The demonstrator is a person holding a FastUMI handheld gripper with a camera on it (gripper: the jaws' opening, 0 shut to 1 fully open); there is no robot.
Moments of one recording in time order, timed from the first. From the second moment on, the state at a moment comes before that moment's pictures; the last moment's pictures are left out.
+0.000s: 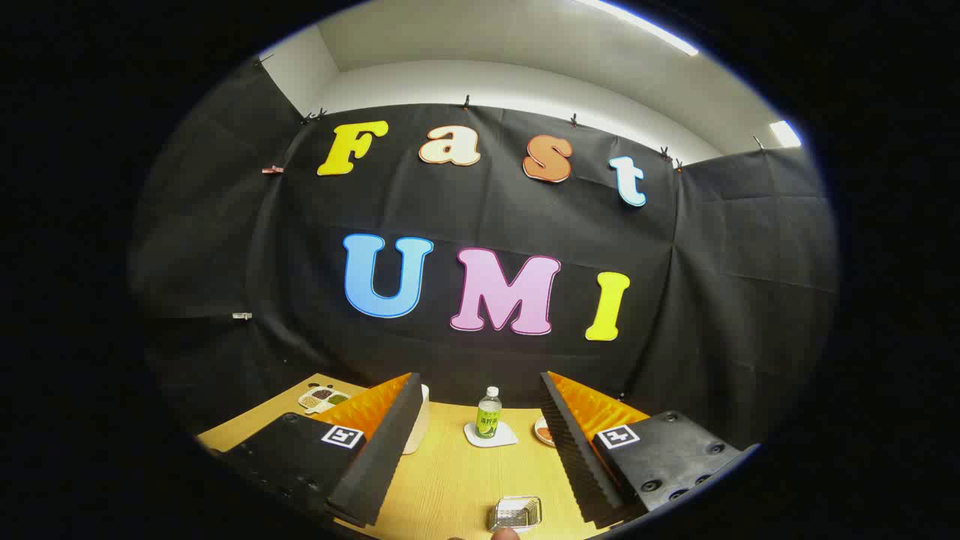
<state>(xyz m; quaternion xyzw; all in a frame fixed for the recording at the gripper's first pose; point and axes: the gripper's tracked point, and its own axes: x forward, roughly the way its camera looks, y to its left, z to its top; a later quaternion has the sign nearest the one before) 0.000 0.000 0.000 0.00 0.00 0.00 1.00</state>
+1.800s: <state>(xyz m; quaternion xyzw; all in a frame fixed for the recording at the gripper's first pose) -0.065 0.214 -0.286 0.05 0.50 0.25 0.83</state>
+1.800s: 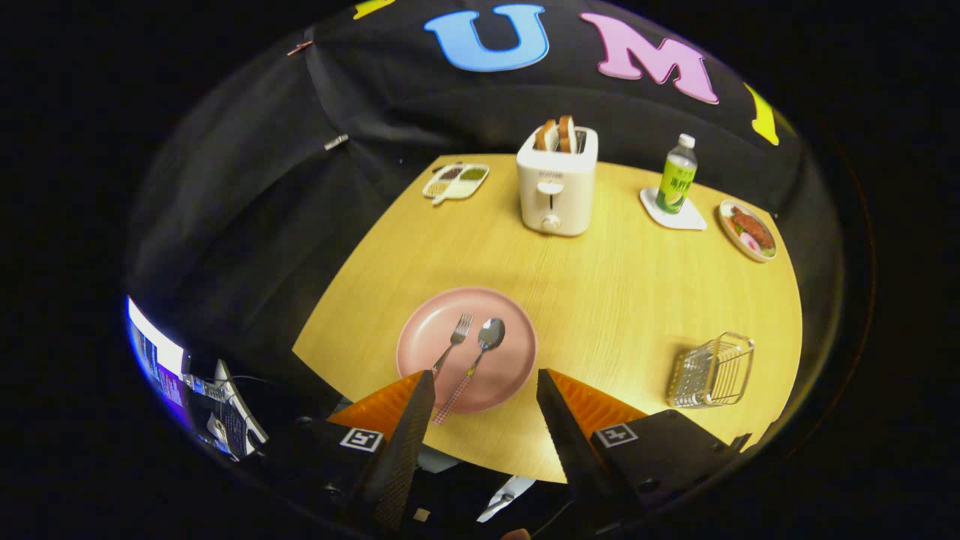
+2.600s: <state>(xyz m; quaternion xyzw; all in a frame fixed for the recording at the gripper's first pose) -0.087 0.266 -0.410 0.00 0.61 0.22 0.76</state>
